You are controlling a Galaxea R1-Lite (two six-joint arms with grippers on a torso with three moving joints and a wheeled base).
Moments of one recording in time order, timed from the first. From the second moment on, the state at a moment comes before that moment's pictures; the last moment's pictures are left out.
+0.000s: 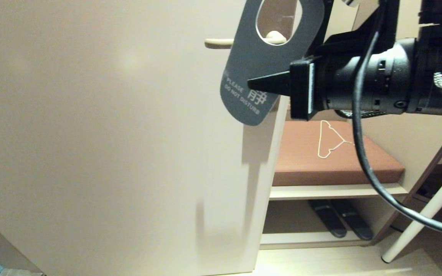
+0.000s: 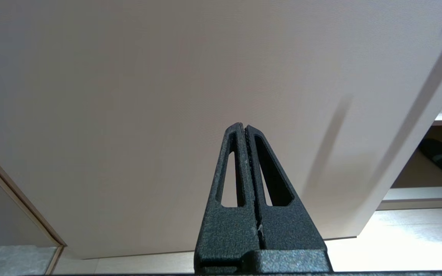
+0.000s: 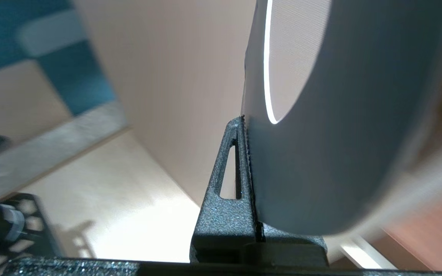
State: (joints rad) left arm -0.01 0.00 0.00 -0.01 0.01 -0.01; right arm 0.77 1.59 -1.52 0.13 0.05 0.00
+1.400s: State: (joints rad) left arm -0.01 0.00 0.00 -0.01 0.01 -0.01; right arm -0.03 0.84 -0.59 0.06 0.14 -0.05
